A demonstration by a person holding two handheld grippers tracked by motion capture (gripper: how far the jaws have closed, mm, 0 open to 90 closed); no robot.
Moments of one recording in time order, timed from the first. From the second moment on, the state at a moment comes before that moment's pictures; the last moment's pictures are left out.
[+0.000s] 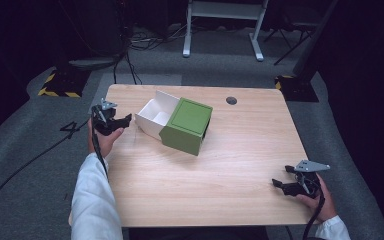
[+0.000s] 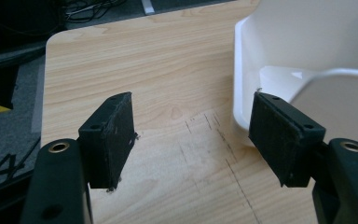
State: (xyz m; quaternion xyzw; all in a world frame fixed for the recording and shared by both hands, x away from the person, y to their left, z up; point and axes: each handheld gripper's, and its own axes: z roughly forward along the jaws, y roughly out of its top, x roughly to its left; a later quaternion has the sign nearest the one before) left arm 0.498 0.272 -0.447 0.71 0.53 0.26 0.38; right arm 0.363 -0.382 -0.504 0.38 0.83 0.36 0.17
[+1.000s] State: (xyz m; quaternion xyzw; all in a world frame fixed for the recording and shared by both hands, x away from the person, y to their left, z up) left arm 0.530 0.250 -0.466 0.78 0.47 0.13 0.40; right arm 0.363 -0.382 -0.504 0.38 0.83 0.36 0.17
